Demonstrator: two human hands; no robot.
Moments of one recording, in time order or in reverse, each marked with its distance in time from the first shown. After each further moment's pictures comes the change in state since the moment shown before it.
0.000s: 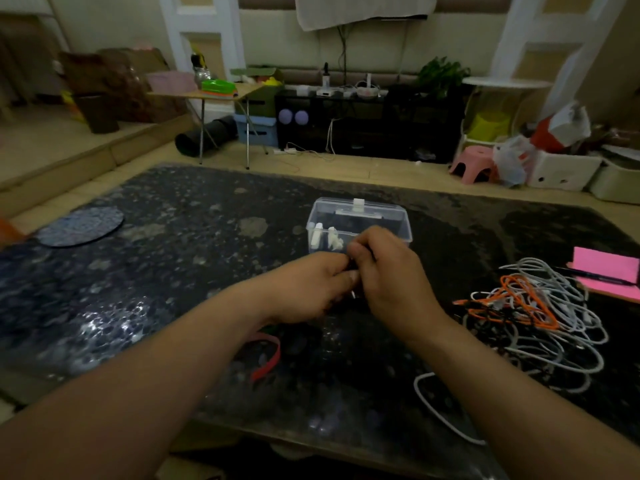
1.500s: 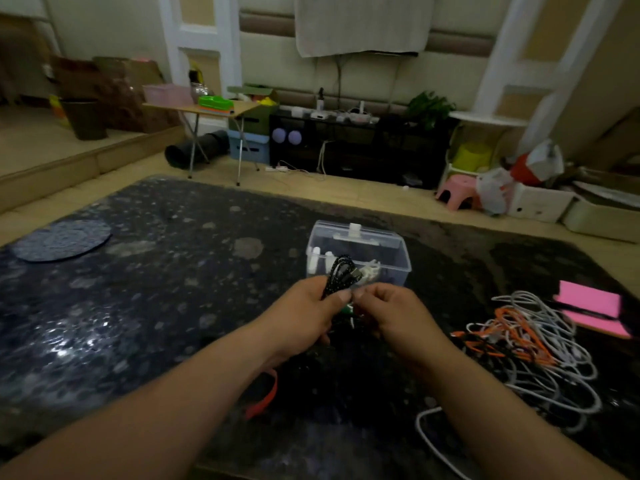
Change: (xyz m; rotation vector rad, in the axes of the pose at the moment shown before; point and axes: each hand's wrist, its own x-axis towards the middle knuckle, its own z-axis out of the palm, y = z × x) left_hand 0.015 -0.033 0.016 -0.391 0.238 -0.002; right_hand 0.000 0.009 0.002 0.497 -0.161 0.549
